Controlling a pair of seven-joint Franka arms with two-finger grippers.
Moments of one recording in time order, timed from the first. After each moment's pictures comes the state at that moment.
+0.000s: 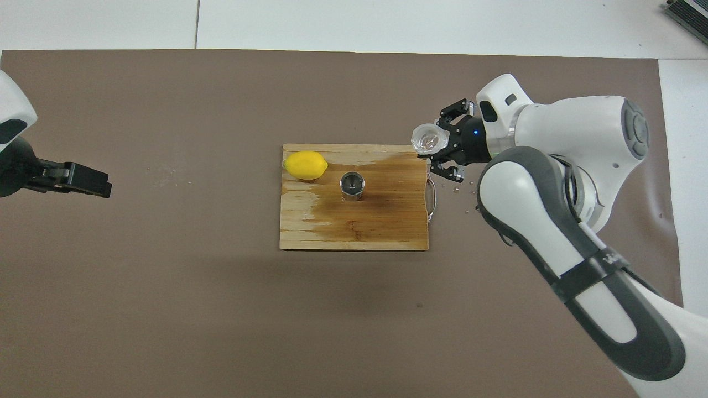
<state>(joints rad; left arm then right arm) -0.14 -0.03 0.05 -1.62 -0.03 1.56 0.06 0.09 0.25 0.14 -1.85 0.68 2.34 -1.60</state>
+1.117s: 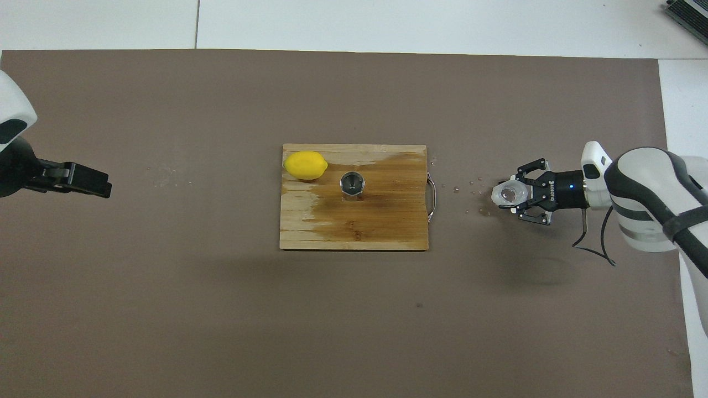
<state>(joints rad) -0.14 -0.03 0.05 -1.62 -0.03 1.56 0.06 -0.30 0.38 0.15 -2.02 0.87 2.08 -2.26</state>
